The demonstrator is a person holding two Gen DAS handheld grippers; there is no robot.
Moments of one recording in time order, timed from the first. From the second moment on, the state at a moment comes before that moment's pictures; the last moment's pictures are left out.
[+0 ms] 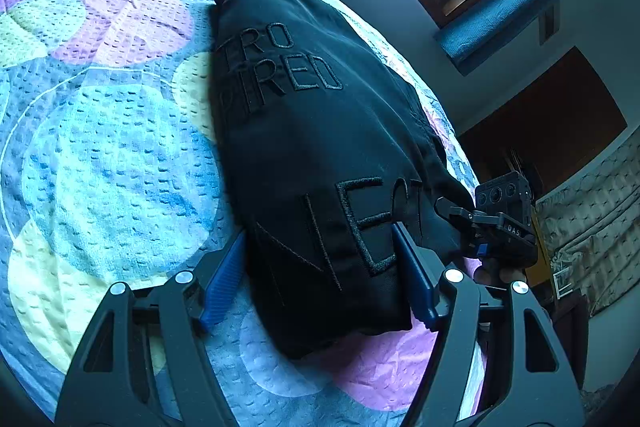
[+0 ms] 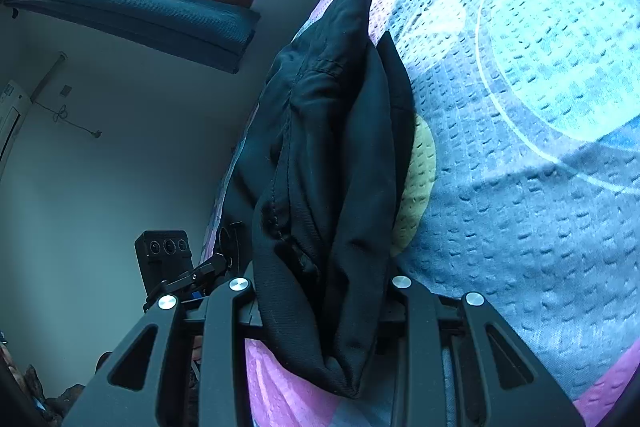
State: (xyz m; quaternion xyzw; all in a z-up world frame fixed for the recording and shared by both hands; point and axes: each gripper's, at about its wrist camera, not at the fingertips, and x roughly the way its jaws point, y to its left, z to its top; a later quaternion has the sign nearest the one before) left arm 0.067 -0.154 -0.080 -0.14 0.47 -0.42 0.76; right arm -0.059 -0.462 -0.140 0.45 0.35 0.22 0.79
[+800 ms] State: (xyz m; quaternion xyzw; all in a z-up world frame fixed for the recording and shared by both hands) left arm 0.153 -0.176 -0.078 -0.19 0.51 -0.43 0.72; right arm 0.014 -0.499 -0.122 0.44 0.37 0.22 0.79
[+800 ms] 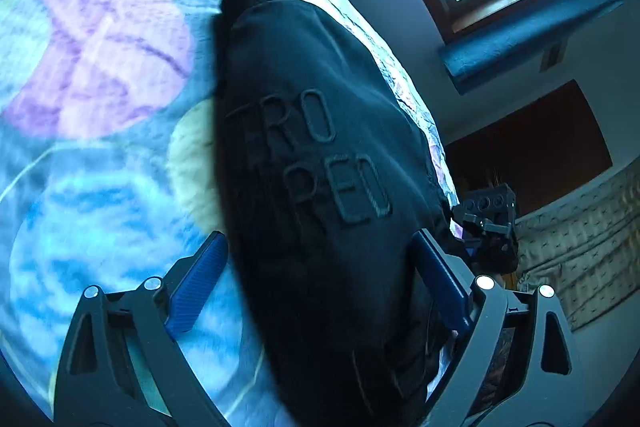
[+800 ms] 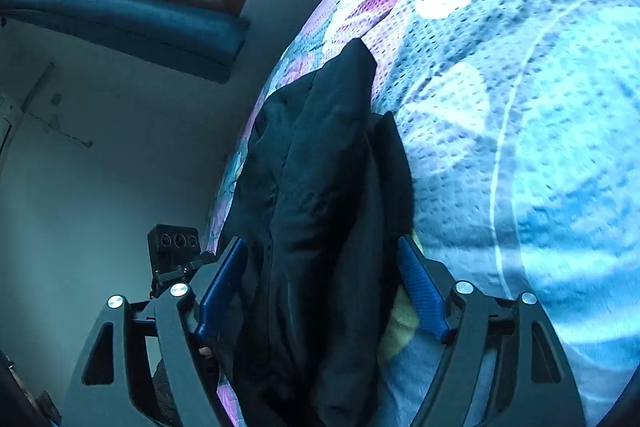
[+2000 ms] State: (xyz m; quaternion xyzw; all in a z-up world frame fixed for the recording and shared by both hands) left arm 0.165 -0.051 -0.055 -0.22 0.46 -0.37 0.78; right arm 0.058 -0.382 -0.104 0.41 0.38 0.24 0.79
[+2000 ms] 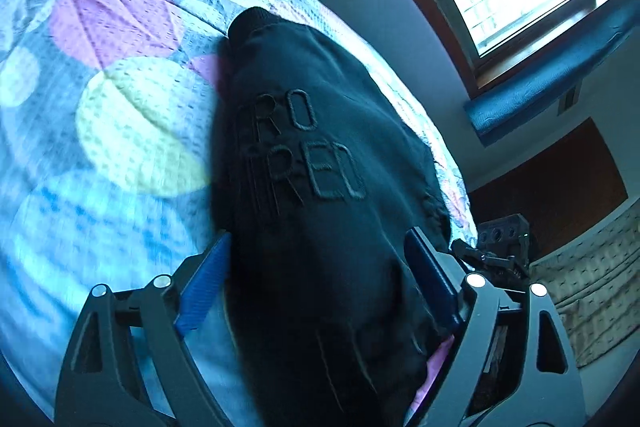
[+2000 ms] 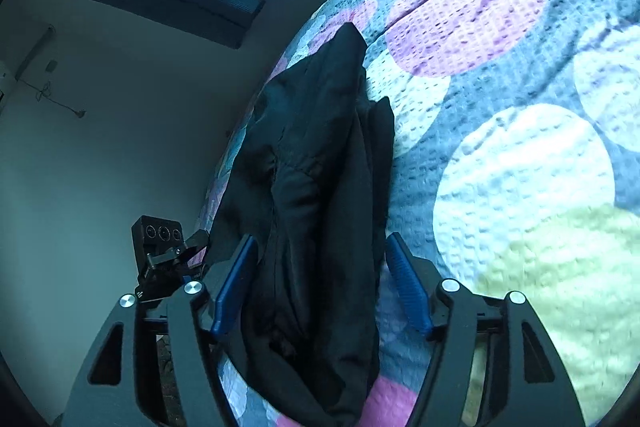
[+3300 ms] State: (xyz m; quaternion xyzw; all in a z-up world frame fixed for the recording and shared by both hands) left arm 0.102 -0.053 -0.075 -0.15 0.46 -0.36 0.80; right arm 0.043 -0.350 -0.126 0.42 0.38 0.29 0.77
